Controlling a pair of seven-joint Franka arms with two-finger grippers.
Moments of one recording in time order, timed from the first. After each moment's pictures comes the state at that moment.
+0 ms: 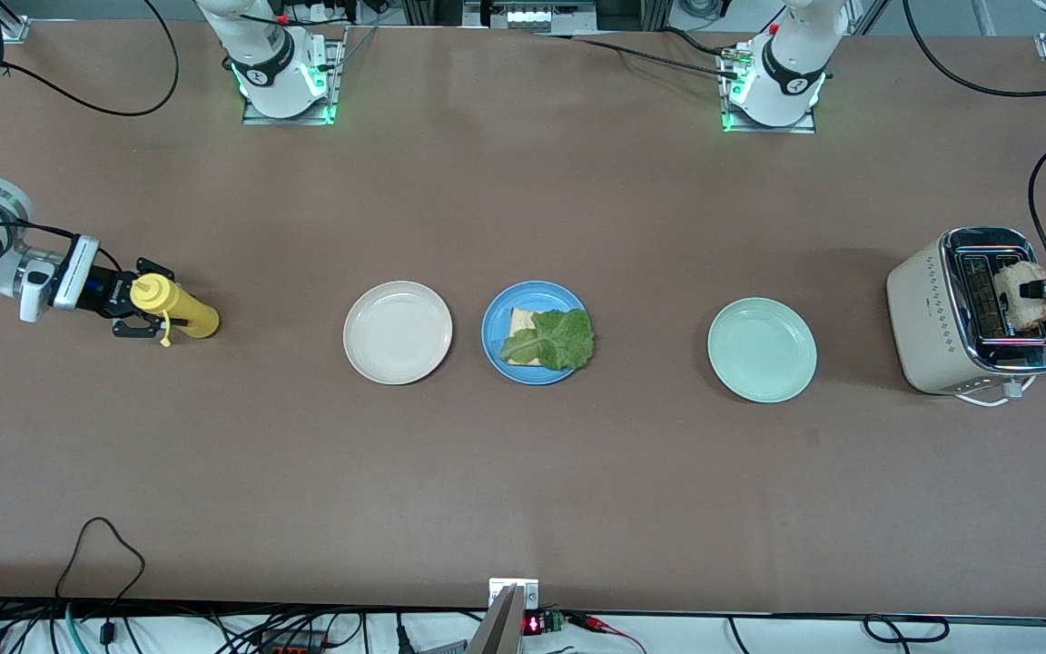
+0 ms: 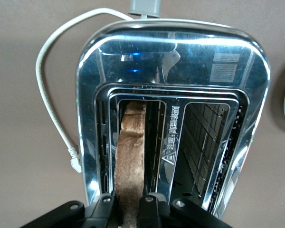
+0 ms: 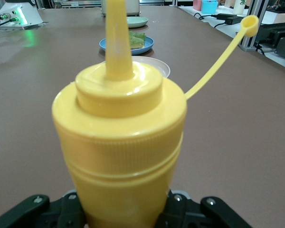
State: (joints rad) left arm 0.48 0.43 -0.03 -1.58 0.08 1.70 0.35; right arm -0.98 0.66 0.51 -1.97 0.69 1.98 -2.42
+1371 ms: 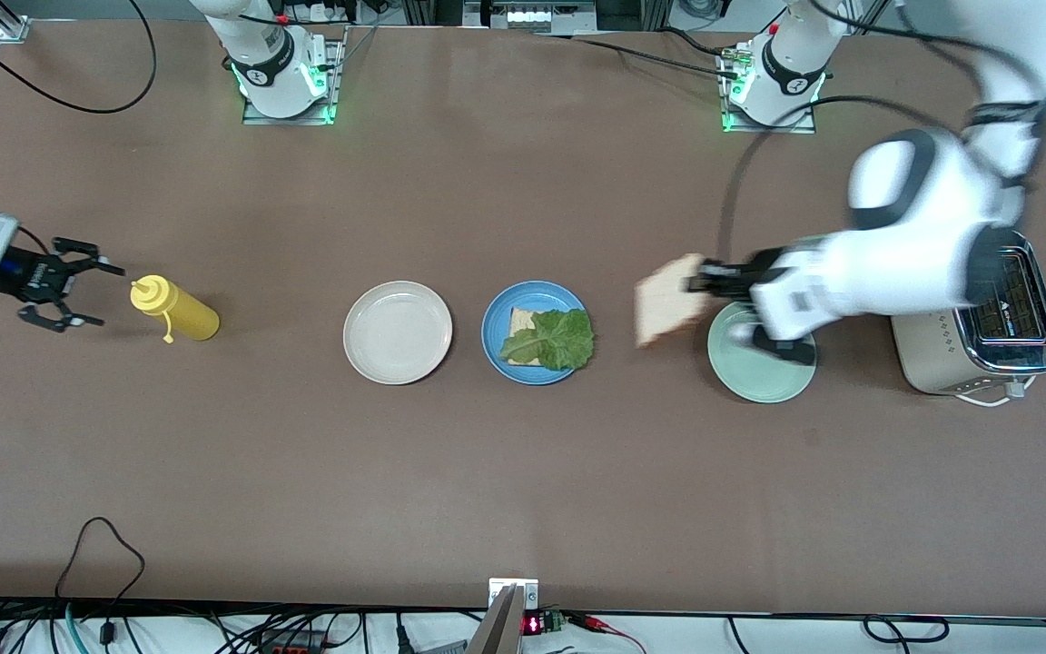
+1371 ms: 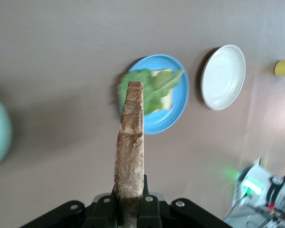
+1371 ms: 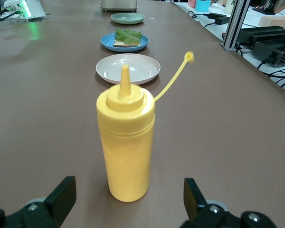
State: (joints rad) left arm 0.27 0.44 -0.70 -1.68 -0.34 1.95 -0.14; right arm -1.07 0.60 0.48 -1.79 0.58 1.77 -2.36
